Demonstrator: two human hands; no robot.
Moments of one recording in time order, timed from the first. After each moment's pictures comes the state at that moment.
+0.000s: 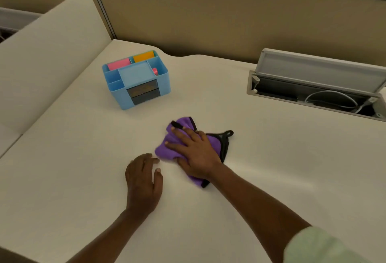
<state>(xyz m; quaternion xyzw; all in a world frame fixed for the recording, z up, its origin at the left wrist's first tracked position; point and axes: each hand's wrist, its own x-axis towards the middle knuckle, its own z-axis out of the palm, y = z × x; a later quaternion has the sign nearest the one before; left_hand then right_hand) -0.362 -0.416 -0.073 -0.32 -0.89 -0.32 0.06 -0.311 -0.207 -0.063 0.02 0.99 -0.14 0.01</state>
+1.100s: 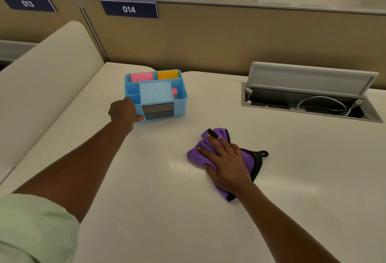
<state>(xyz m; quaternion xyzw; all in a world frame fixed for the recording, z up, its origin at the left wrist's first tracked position) -0.598 -0.290 0.030 0.09 -0.78 -0.58 -0.20 -0.266 -0.161 -0.065 0.20 0.97 -0.12 -0.02</state>
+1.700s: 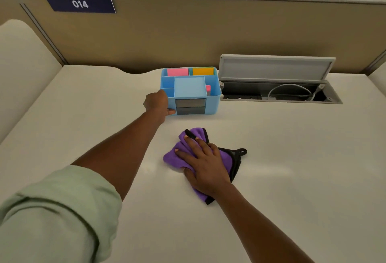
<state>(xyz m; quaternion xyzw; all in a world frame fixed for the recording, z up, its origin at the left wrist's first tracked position) -0.497 -0.135 0.023 -0.01 -0.78 -0.55 -0.29 -0.257 -0.169 -0.065 0.23 0.96 -0.15 -0.02</state>
